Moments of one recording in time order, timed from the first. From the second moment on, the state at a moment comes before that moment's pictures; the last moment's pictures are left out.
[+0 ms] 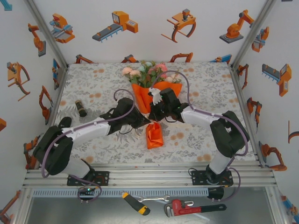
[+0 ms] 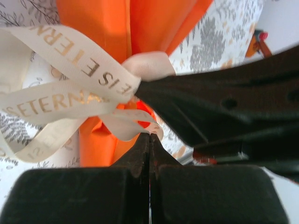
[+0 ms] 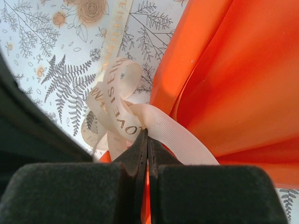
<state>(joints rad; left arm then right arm) -0.76 1.48 0.80 -0.01 0.10 -1.22 0.66 1.70 1.01 -0.03 -0.40 0.13</state>
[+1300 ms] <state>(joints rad) -0.67 1.53 0.68 0.21 0.09 -1.39 0.66 1.61 0.98 -0.07 -0.31 0.17</state>
